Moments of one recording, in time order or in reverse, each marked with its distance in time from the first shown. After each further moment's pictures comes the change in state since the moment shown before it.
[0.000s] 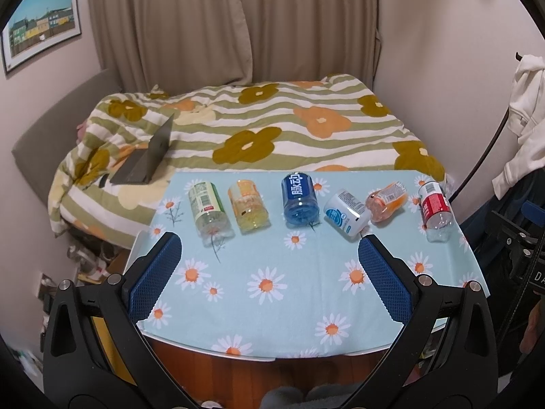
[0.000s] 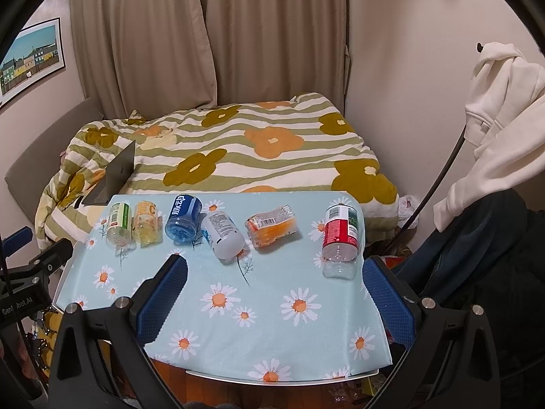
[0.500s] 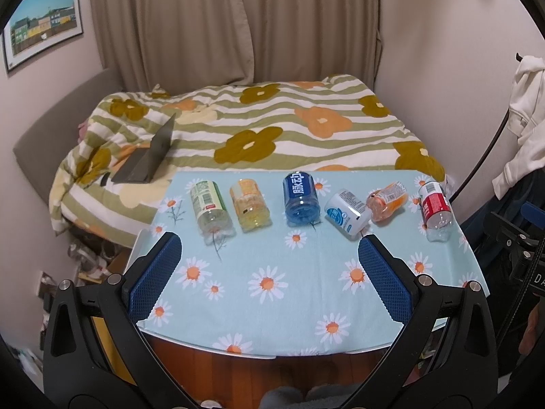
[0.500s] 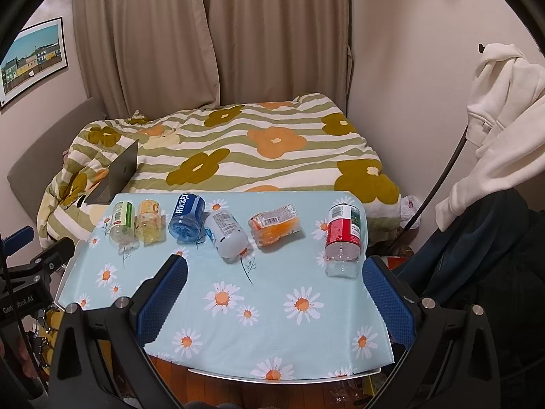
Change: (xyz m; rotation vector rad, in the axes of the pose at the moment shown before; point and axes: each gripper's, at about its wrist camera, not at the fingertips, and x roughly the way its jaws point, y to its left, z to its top) left arm -0.001 0.001 0.000 0.003 -0.002 0.000; right arm -0.006 0.008 0.000 -0.003 -0.005 0.007
